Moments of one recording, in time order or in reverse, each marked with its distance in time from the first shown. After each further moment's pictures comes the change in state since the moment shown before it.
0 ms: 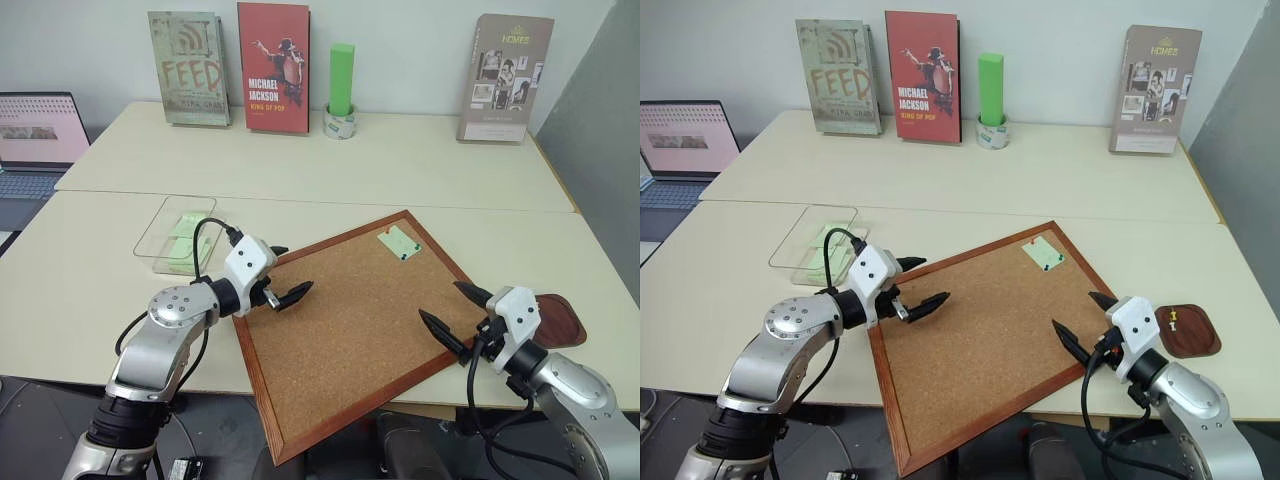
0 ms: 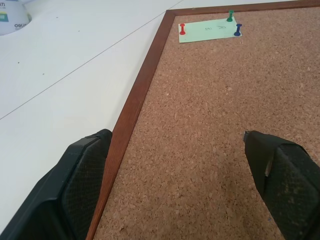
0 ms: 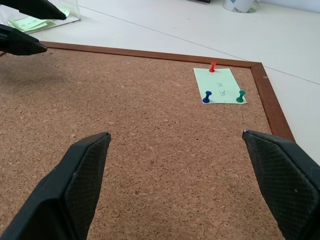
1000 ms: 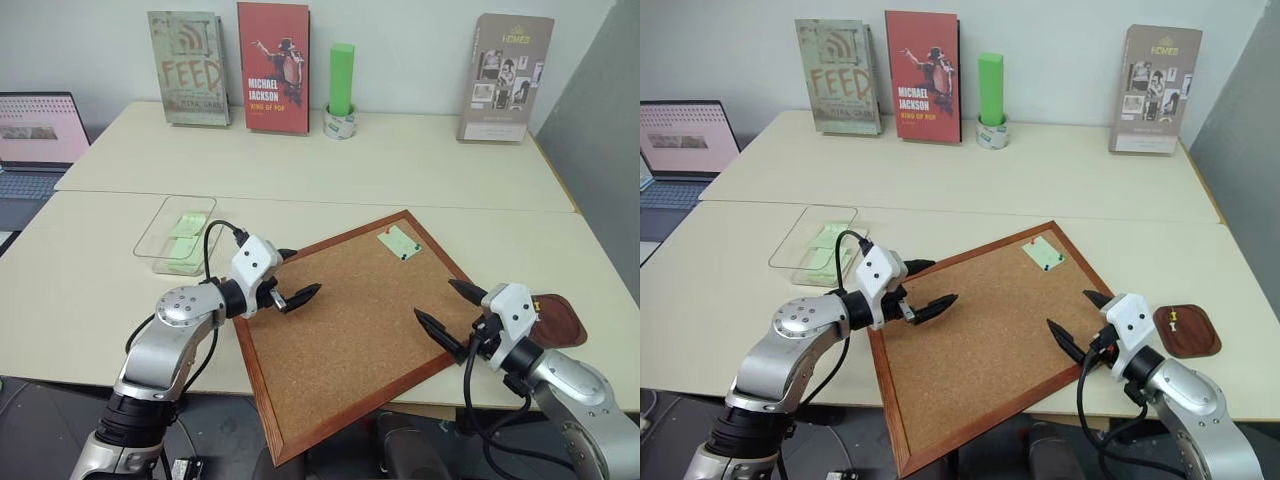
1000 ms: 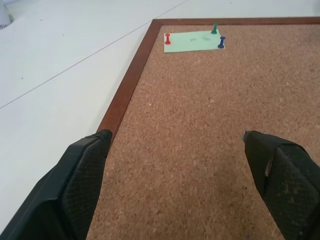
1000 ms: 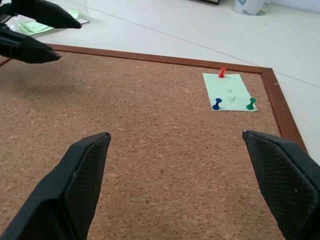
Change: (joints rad) left arm -0.010 -0.045 -0.020 0.000 -0.025 0.017 -0.015; right arm -0.008 -0.015 0.012 -0.058 0.013 0.070 0.004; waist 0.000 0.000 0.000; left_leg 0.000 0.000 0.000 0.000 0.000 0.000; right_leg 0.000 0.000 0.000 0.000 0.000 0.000
